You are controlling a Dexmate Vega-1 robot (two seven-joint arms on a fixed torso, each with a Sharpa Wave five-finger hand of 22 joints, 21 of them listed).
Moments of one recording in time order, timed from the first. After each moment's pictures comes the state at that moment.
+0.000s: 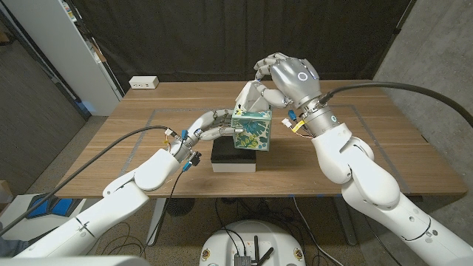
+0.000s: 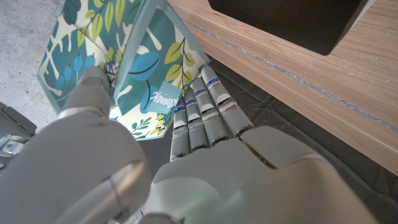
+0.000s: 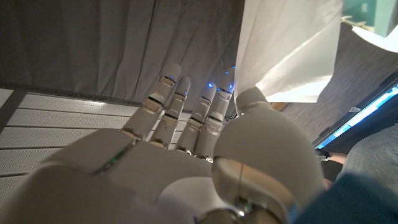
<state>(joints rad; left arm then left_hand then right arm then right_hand) 1.23 0.83 0.32 -2.01 -0.07 -0.25 0.13 0.71 -0.02 0.41 -0.18 0.24 0.53 0.10 0.21 0.20 0.54 0.01 0.25 0.30 0.62 -0.06 0.20 0.18 0.63 -0.01 0.26 0.19 -1.16 -0.71 -0.46 -2.45 -1.19 -0.27 -0.20 0.94 0.09 0.37 -0.16 0.18 0.99 -0.06 0.53 0.38 0.69 -0.21 0.34 0.31 0.44 -0.04 0.49 0.48 0.68 -0.06 0.28 0.19</state>
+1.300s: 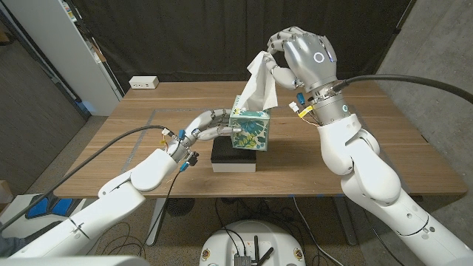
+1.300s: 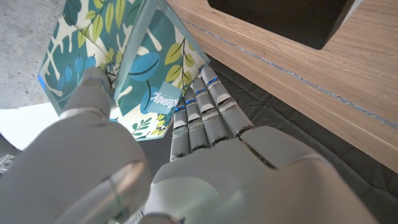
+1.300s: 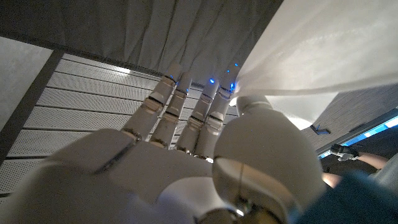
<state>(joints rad) 1.27 0.85 0.28 -2.04 -0.08 -0.24 0.14 0.71 -0.01 0.41 -0.18 0.24 0.53 0.10 0.21 0.20 0.54 0.01 0.25 0.30 0.61 -0.05 0.20 0.18 0.63 -0.01 0.26 0.19 -1.15 -0.65 -0.42 -2.47 -1.27 -0.31 -0.25 0.94 0.10 0.38 -0.17 0.18 0.99 -0.09 0.55 0.39 0.78 -0.18 0.42 0.41 0.50 -0.05 0.50 0.49 0.69 -0.06 0.29 0.19</state>
